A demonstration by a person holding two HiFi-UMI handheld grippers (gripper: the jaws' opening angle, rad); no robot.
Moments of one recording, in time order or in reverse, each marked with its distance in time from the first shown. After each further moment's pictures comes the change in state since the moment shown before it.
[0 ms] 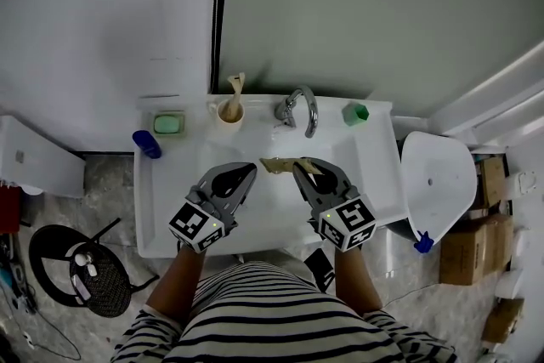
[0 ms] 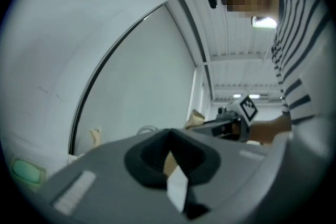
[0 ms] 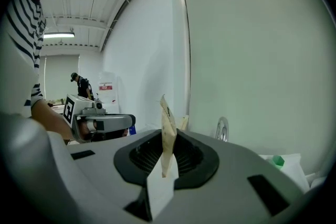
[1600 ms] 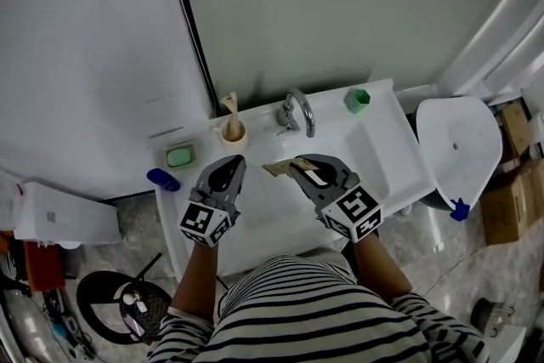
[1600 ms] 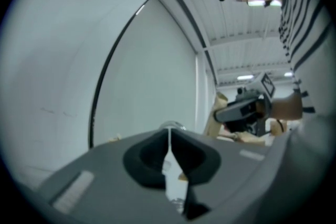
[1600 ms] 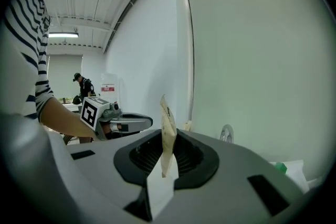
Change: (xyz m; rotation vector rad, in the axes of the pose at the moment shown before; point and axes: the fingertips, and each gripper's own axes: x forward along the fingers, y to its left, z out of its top) left arm 0.010 0.065 -0.004 0.145 0.097 0.078; right arm 0.011 0.010 0.015 -0.028 -0.023 0.020
